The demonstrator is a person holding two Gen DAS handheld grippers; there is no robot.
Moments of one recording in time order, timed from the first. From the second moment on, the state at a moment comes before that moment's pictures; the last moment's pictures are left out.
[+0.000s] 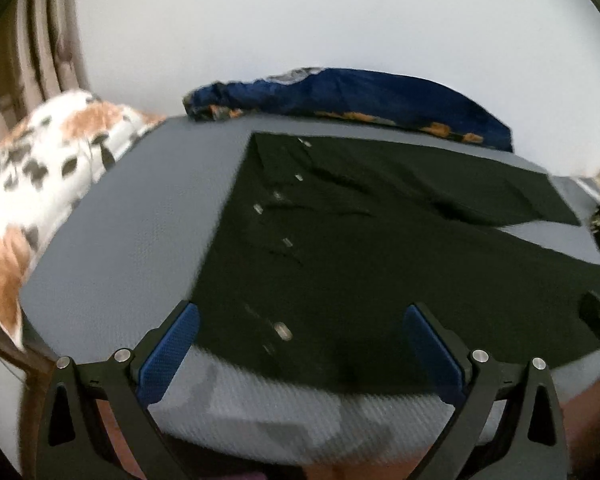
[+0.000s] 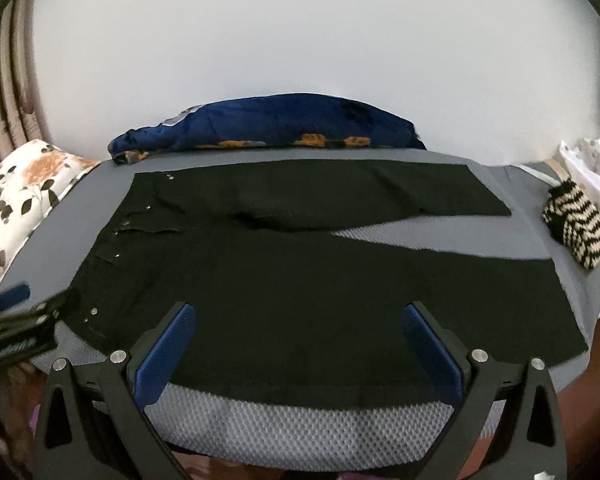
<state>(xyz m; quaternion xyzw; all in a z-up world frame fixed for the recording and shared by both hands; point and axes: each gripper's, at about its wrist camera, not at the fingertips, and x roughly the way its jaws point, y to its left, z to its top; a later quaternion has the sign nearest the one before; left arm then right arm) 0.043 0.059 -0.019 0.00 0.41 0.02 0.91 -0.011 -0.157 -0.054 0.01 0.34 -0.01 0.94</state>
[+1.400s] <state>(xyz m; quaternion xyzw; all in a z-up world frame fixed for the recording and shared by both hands) 0.400 0.177 -0.114 -0.02 0.53 -0.18 0.83 0.110 -0.147 -0.090 0.04 0.42 0.04 0.90</state>
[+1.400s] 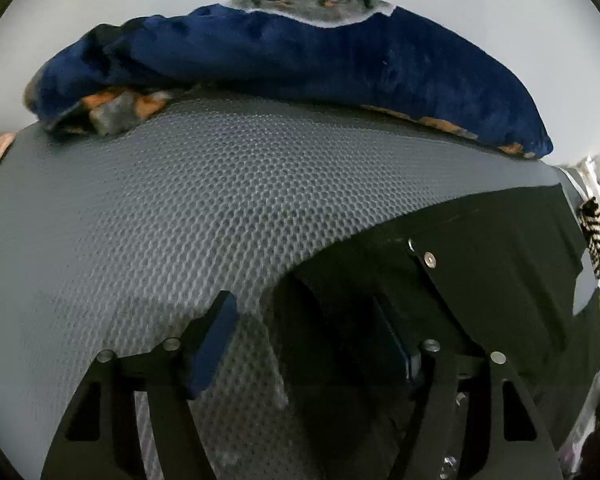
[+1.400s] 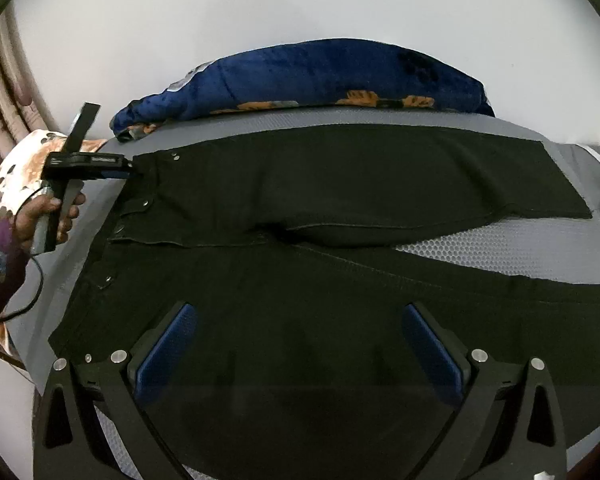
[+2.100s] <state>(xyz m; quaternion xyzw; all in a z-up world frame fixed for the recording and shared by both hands) 0.267 0.139 -0.037 -0.05 0.36 -0.21 0.91 0.229 -0.240 -0.105 0.40 0.46 0.10 0.78</state>
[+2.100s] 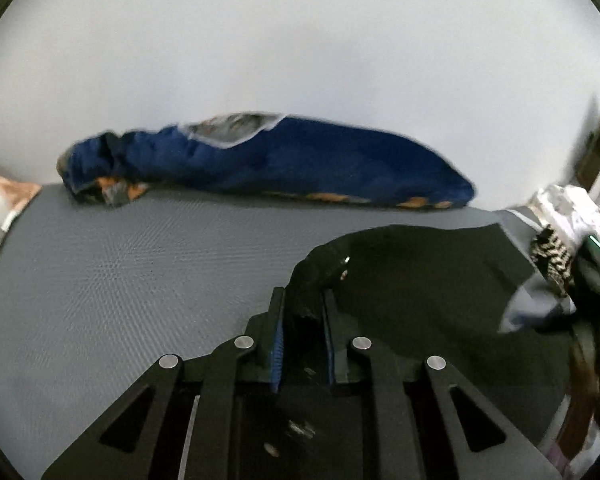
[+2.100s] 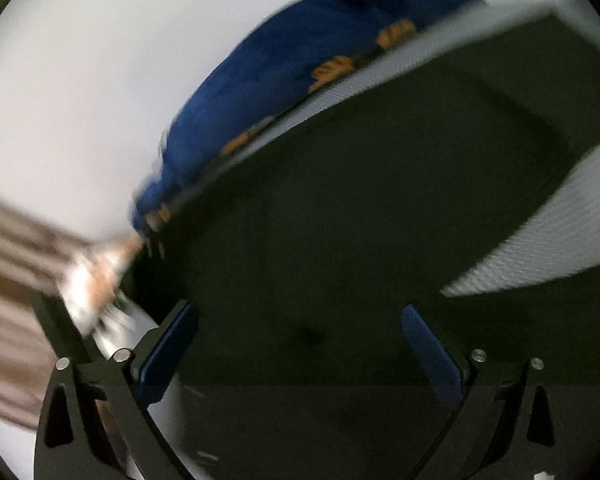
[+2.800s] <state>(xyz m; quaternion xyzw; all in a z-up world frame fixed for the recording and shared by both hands) 0.165 0.144 -0.042 -0.12 0.38 -0.20 0.89 0.277 -0.278 -0.119 0.44 0.50 0.05 0.74</state>
